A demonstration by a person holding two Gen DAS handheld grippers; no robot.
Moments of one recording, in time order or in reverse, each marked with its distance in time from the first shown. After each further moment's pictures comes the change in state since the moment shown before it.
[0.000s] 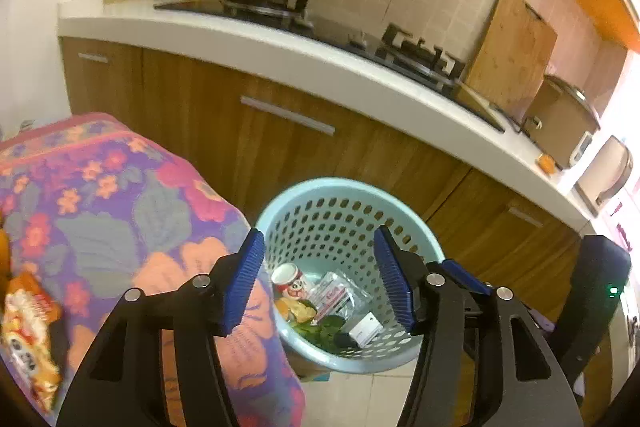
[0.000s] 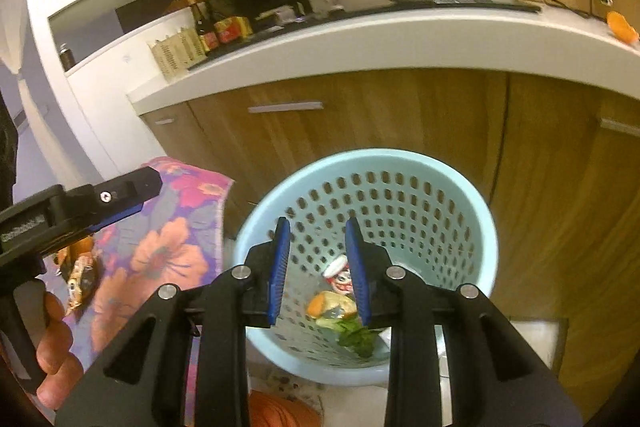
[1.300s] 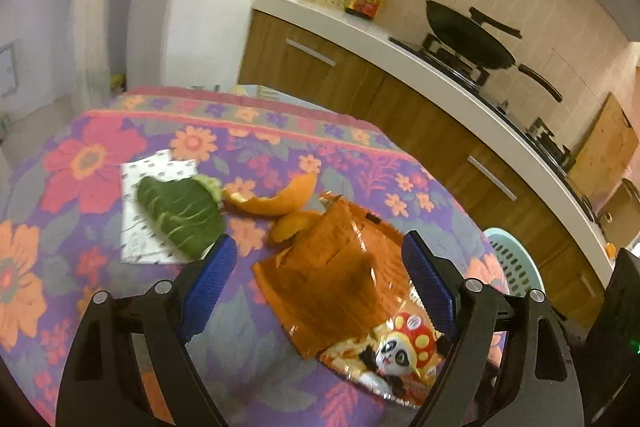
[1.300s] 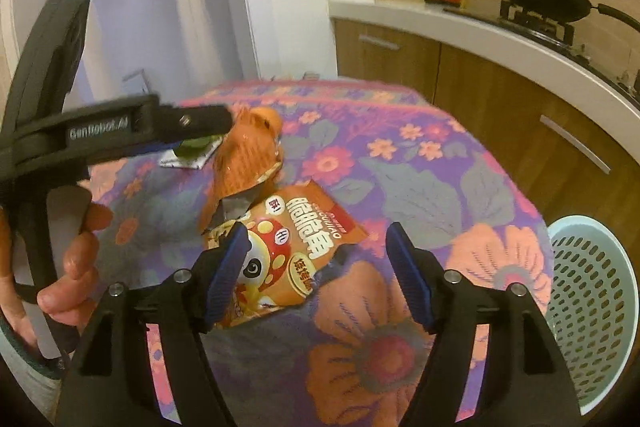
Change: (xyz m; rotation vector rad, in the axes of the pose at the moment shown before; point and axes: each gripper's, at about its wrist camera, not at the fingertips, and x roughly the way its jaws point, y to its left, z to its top) left arm -0.129 0.253 -0.021 -0.286 -0.078 0.267; right arm 0.056 0.284 -0.058 -0.529 0.193 0.297
